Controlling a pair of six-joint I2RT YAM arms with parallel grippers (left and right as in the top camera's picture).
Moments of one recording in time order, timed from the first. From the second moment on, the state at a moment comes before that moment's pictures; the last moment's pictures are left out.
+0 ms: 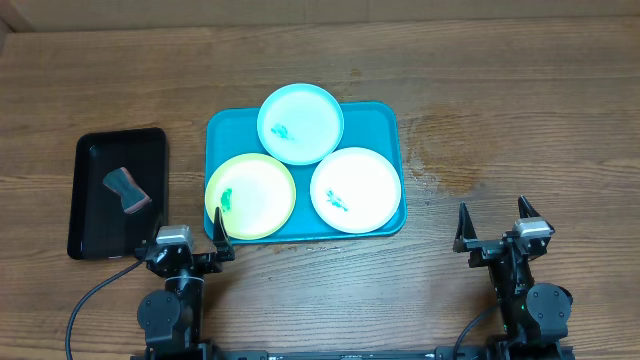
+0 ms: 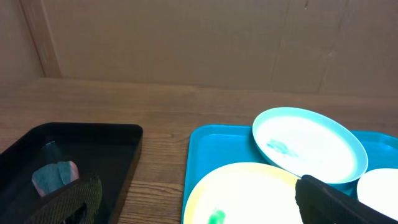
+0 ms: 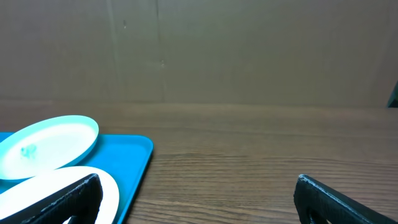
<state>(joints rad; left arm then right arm) 0.13 0.02 0.01 -0.07 0.06 -0.05 0.06 0.01 0.02 -0.03 -0.04 0.02</state>
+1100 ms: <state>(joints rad) 0.13 0.02 0.01 0.00 0.44 -0.46 0.06 0.01 0.02 -0.04 -0.04 0.02</state>
